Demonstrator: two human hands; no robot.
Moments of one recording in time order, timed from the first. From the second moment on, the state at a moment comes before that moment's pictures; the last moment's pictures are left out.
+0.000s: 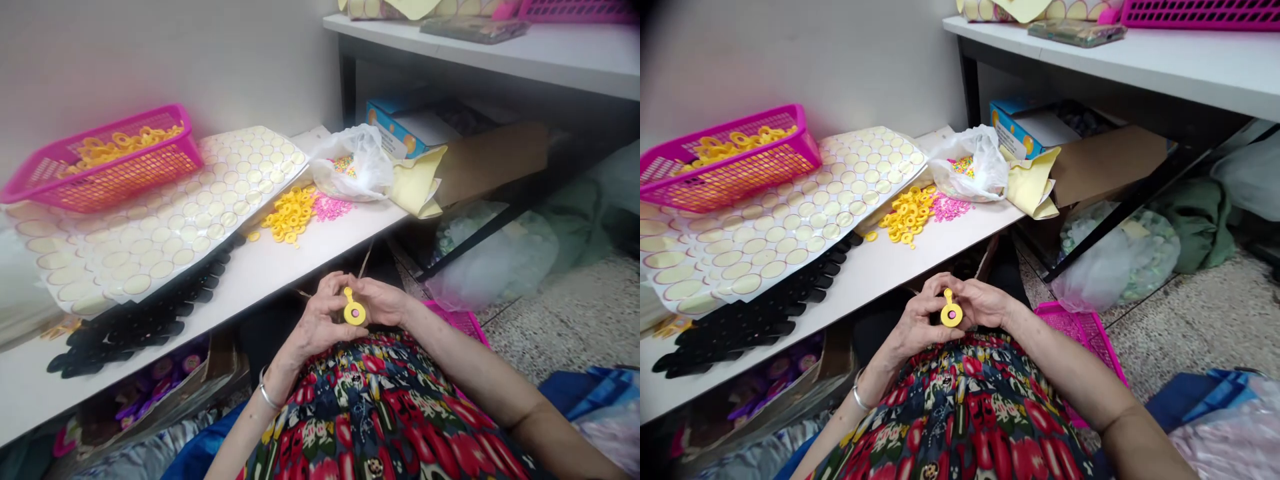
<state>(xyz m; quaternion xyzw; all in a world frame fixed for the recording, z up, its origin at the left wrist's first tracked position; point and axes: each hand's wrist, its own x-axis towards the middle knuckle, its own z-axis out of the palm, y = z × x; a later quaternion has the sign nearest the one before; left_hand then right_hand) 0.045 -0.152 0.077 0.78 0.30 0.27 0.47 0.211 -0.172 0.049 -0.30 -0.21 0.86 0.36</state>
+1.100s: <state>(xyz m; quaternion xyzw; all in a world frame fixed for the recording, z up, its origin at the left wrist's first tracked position) 0.041 -0.148 0.063 0.82 0.23 0.23 0.46 0.208 -0.169 0.043 -0.31 -0.43 0.81 0.26</state>
